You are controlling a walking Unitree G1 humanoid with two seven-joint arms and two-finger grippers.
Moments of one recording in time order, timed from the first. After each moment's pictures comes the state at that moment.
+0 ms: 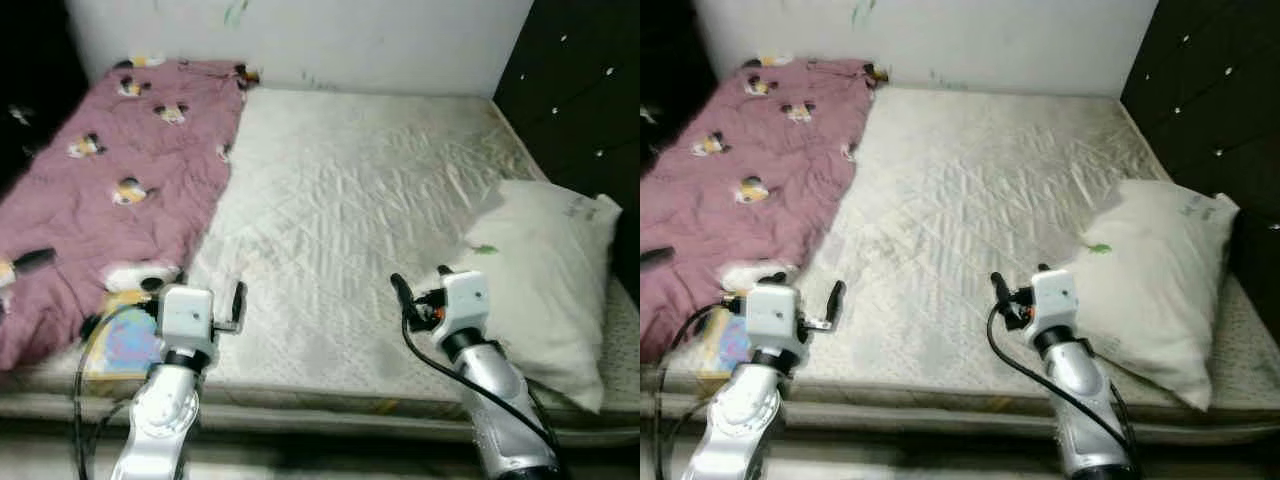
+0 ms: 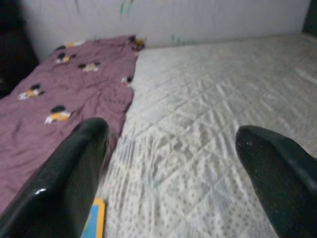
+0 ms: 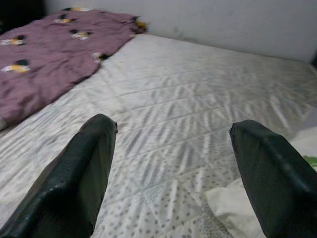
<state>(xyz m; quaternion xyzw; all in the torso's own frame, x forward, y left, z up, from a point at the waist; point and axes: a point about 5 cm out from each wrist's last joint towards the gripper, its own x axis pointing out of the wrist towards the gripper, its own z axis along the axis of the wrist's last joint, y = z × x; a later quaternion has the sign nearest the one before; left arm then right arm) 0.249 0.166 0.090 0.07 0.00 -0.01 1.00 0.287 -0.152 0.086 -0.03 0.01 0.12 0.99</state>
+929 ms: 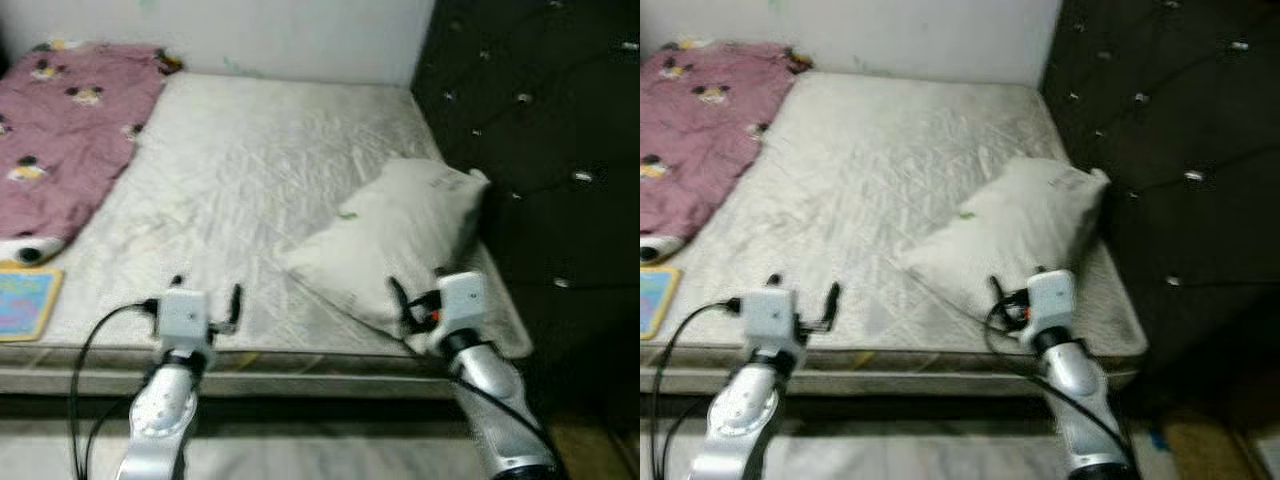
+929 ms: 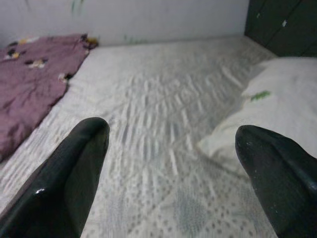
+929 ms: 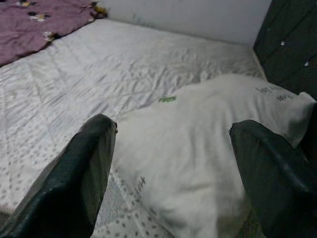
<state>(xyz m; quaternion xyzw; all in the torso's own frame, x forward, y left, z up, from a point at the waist) 0.250 0.163 0.090 0.06 0.00 -0.01 1.00 0.286 -0.153 0.081 -0.03 0.02 0.12 0.99</state>
